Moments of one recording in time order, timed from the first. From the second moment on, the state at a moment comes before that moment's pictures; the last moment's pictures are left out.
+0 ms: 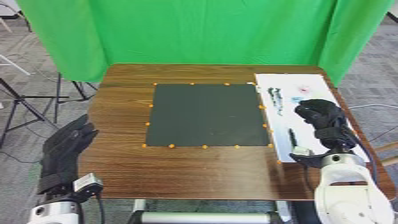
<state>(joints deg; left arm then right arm) 137.2 -44.3 -88.6 -127.5 37.0 38.5 35.4 -110.3 -36.9 74.9 -124.3 -108.2 38.9 33.5</state>
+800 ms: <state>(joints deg) 137.2 -44.8 -88.8 -127.5 37.4 38.2 35.0 -109.9 -36.8 74.7 -124.3 -108.2 39.4 33.7</state>
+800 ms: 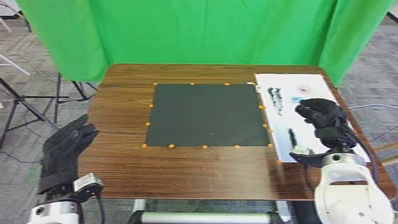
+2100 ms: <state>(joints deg) 138.1 -45.1 -89.5 -127.6 37.7 38.3 35.0 -111.9 -43.5 84.6 -131.5 -125.0 -14.1 53.7</state>
